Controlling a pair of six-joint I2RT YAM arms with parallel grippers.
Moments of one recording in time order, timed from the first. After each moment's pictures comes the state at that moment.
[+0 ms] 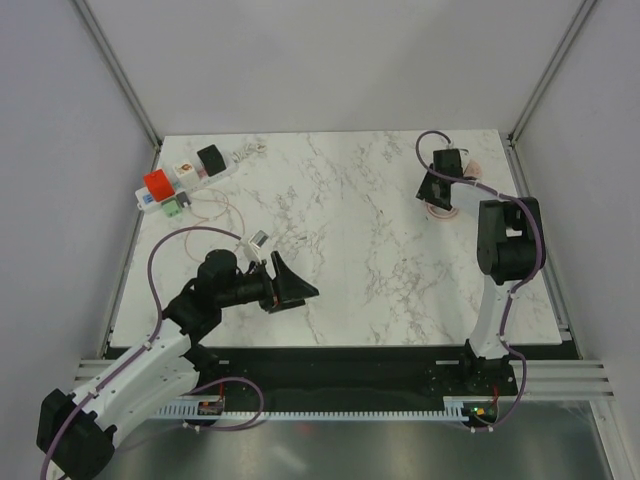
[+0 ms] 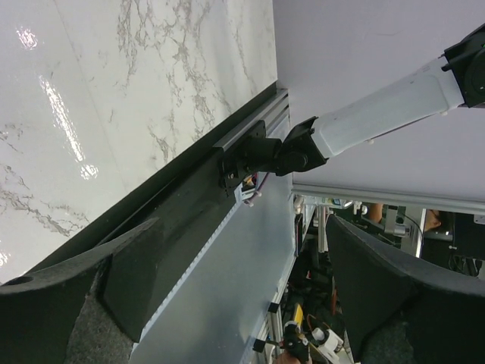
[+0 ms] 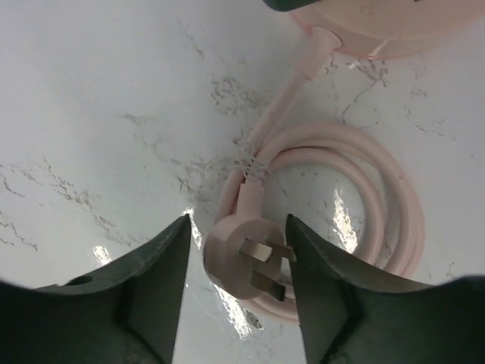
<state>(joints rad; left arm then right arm) -0.58 0.71 0.43 -0.09 0.58 -1.07 0.07 2.05 1.36 -0.17 0.20 0.46</state>
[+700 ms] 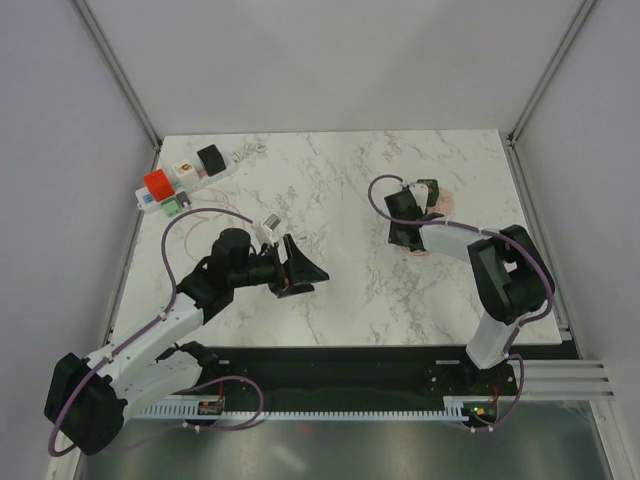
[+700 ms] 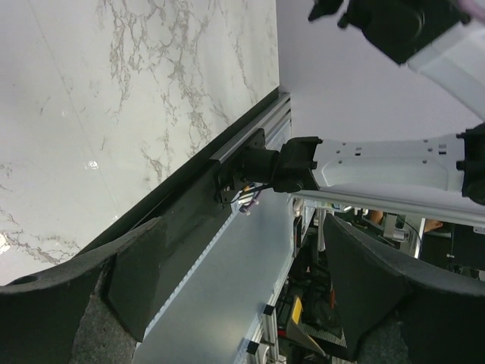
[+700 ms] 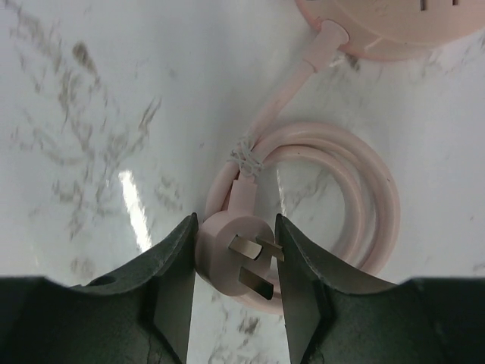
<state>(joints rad) -0.58 0.93 0.57 -0.05 0.60 -1.05 0.40 1.79 1.02 -0.20 0.42 0.47</state>
